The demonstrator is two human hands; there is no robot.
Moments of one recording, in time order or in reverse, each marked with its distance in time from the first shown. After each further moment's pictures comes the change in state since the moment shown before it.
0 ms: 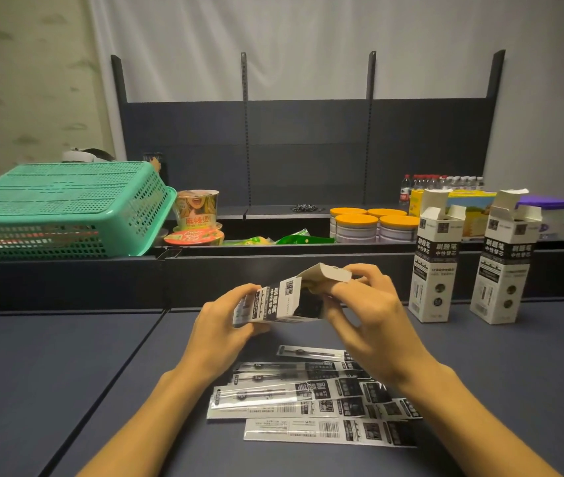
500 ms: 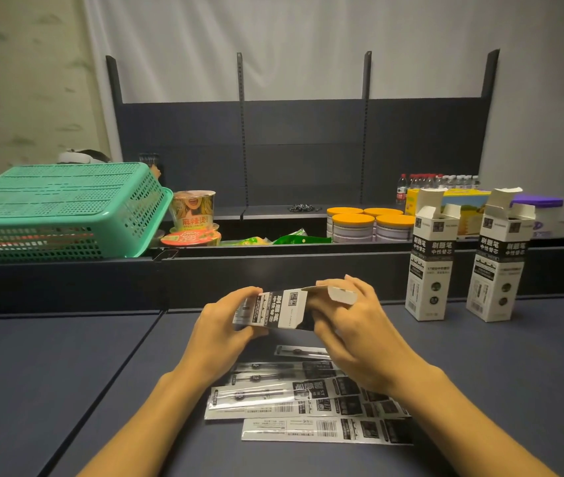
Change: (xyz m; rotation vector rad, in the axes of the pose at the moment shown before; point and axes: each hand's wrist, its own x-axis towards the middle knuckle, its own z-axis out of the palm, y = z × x) left_hand 0.000 0.001 0.002 0.040 -0.023 0.031; right_hand -0.003 -0.005 0.003 -0.086 -0.320 0.040
